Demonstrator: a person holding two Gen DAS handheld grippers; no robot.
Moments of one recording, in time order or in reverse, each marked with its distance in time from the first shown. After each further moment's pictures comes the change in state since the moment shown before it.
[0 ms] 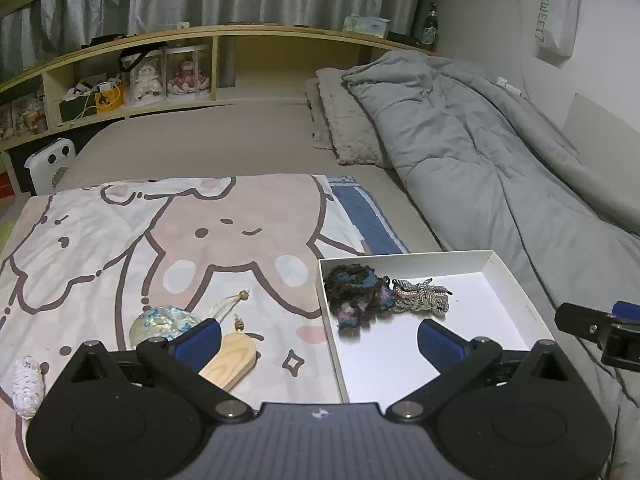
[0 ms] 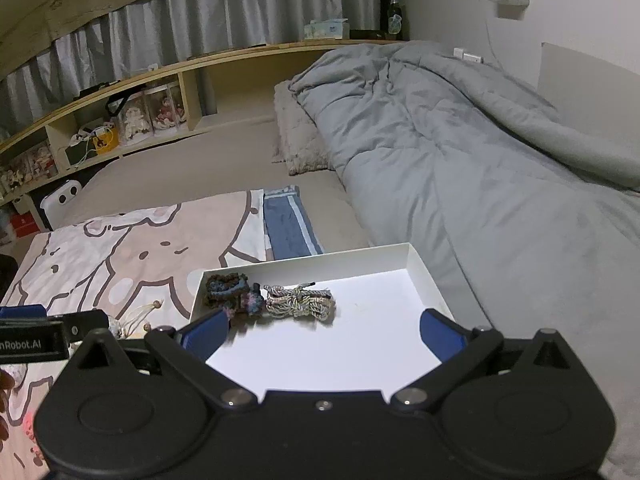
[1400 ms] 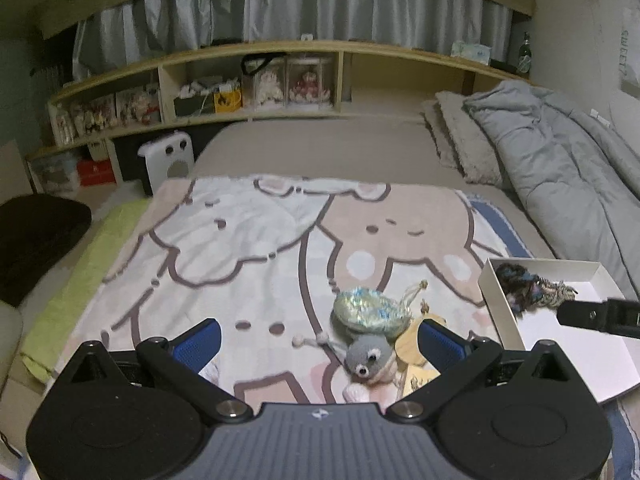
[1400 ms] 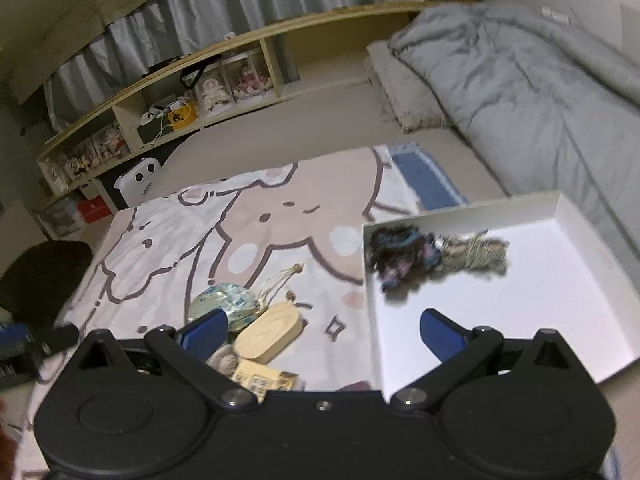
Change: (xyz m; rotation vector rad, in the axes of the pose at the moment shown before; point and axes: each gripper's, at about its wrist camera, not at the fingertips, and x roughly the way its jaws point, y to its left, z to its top) left arm -0.068 0.155 -0.042 -0.089 -0.052 0.241; right arm 0.030 0.139 -0.032 0.070 0.112 0.241
